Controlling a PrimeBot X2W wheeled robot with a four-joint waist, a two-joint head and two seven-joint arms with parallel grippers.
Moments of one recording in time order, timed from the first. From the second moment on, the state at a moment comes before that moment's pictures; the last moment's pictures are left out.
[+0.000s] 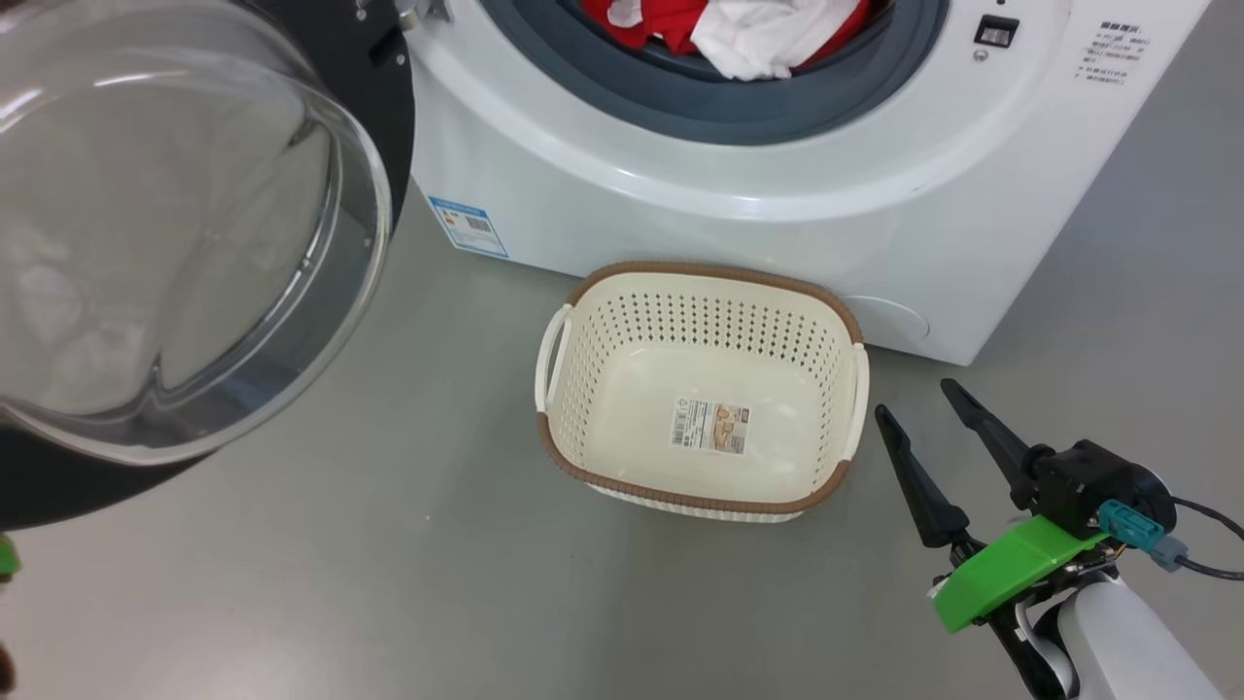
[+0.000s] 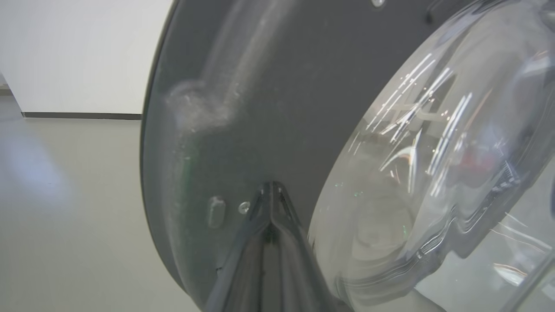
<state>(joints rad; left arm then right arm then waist) -0.53 0.24 0.49 0.73 -0.22 -0.12 -0.25 -0.27 -0.25 0.21 0.30 0.28 0.13 -0.25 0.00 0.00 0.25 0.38</state>
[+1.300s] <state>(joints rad) -0.12 0.11 0.08 0.28 -0.37 -0.13 -0.25 -0.18 -0.22 0.11 0.26 0.29 0.13 -0.25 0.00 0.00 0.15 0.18</state>
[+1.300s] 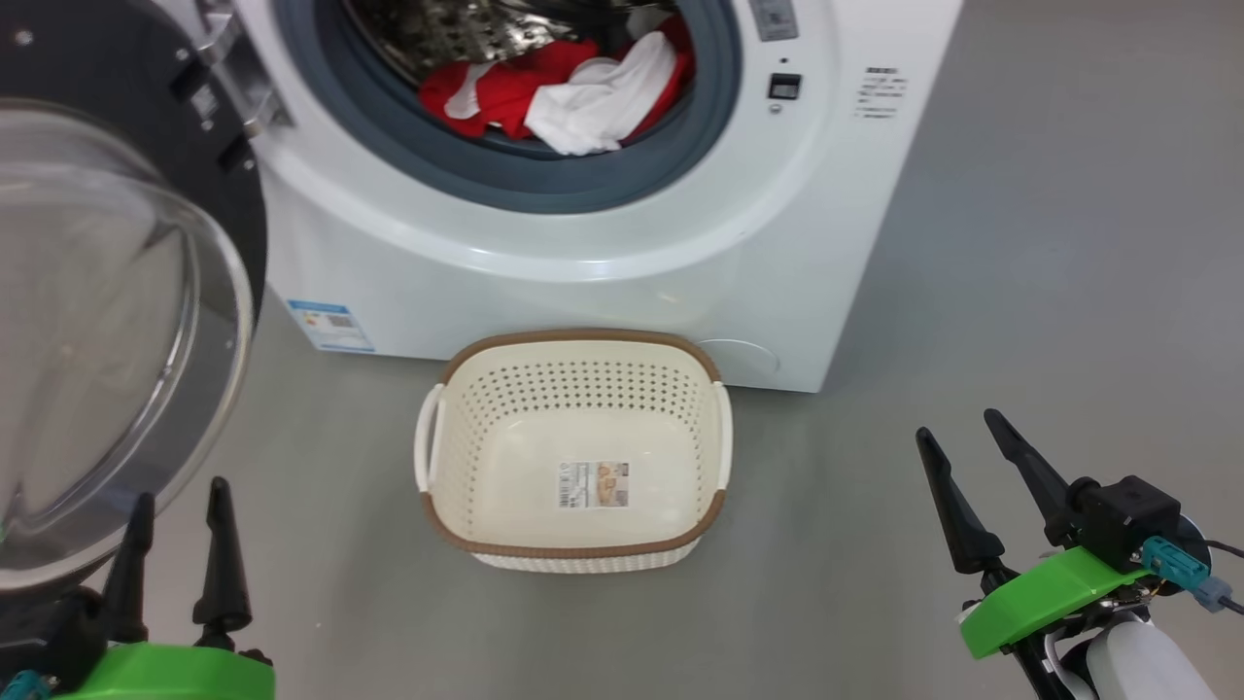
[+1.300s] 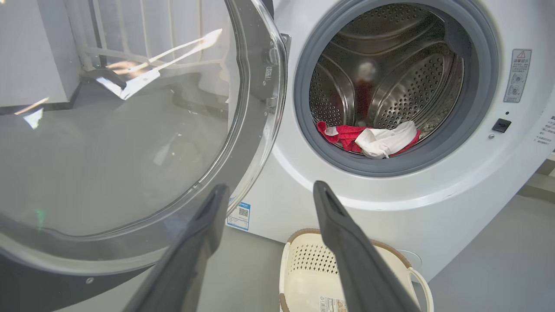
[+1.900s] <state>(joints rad) -0.06 0.15 -0.03 0.21 -0.41 -0.13 -0.25 -0.18 -0.20 0.06 0.24 0.28 0.13 -0.25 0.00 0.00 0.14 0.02</state>
